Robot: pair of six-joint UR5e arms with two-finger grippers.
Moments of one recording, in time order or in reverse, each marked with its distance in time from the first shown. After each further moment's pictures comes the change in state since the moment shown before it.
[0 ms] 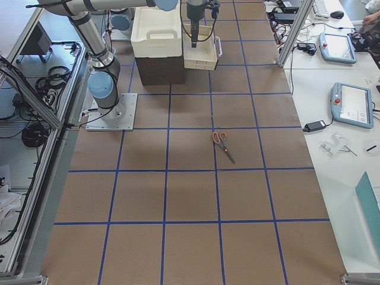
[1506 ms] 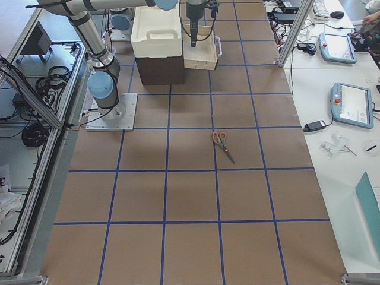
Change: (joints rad) left arm 0.005 0.004 -0.001 0.005 0.001 0.005; right arm 0.006 -0.005 0.001 0.002 0.008 -0.005
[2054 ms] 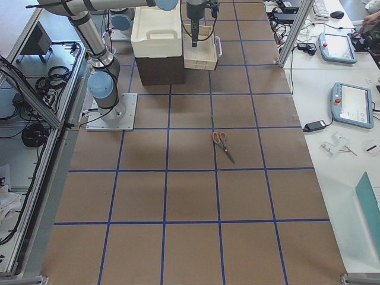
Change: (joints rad) left arm 0.000 0.000 0.000 0.000 0.000 0.000; right arm 0.001 0.005 0.002 -0.007 -0.007 -0.025
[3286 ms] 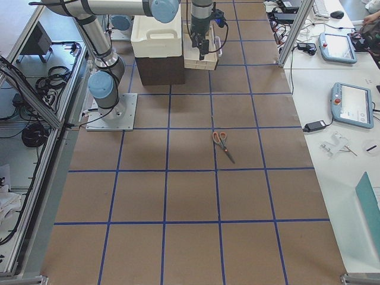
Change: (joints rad) left arm 0.000 0.001 0.000 0.000 0.001 0.000; right arm -0.220 0.013 0.006 -0.007 -0.017 -0.635
